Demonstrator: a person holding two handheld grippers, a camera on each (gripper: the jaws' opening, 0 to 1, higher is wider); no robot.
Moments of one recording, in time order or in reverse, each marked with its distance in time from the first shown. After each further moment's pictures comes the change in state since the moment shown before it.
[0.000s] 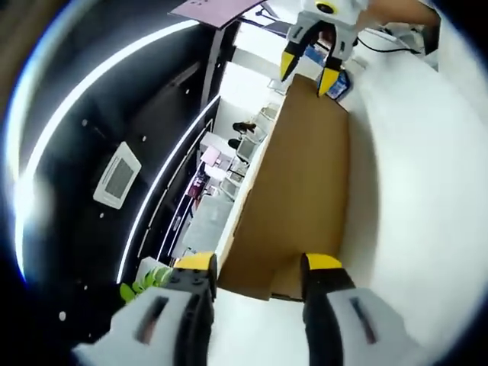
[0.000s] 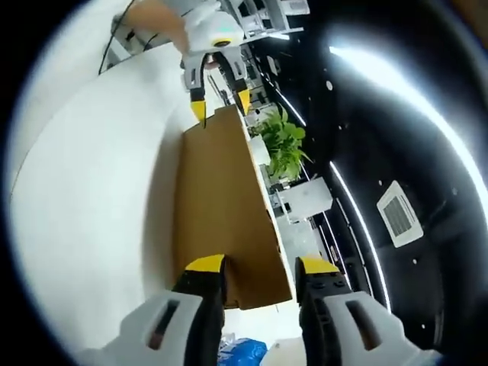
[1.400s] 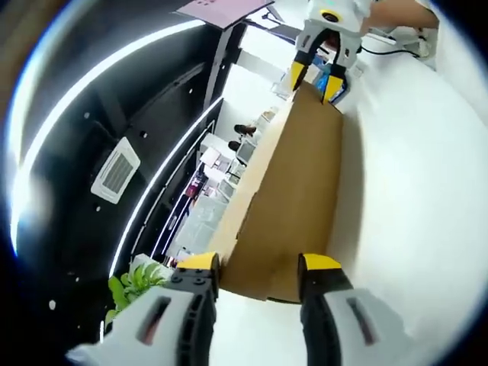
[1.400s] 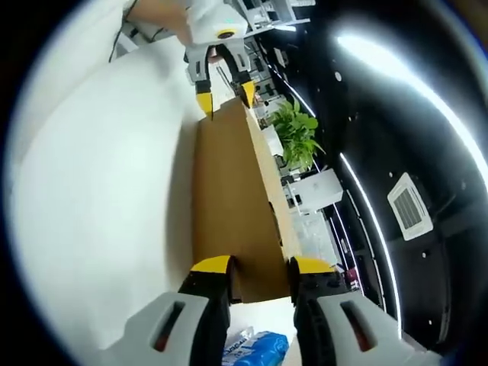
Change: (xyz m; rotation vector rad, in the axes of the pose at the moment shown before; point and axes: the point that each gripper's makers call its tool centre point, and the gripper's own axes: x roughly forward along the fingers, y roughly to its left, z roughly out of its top) left arm 0.002 -0.016 -0.005 -0.070 -0.032 -0.018; right arm 0.003 0.021 -0.011 0.040 0.033 0.059
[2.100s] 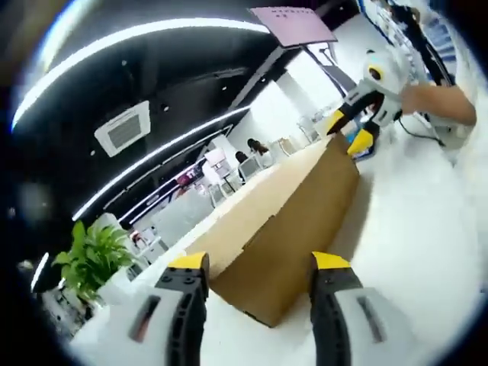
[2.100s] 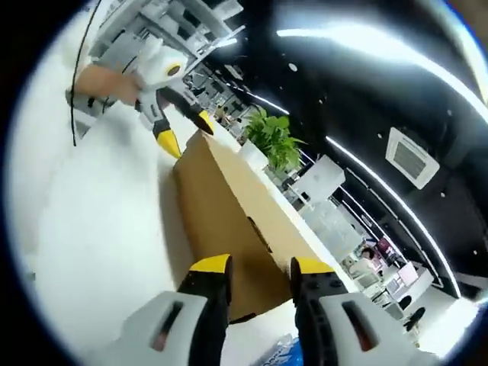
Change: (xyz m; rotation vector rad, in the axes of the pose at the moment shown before) left arm -0.003 0.004 0.017 -0.534 -0.141 -0.066; right arm -0.003 -0.014 0.004 0.415 -0.057 0.005
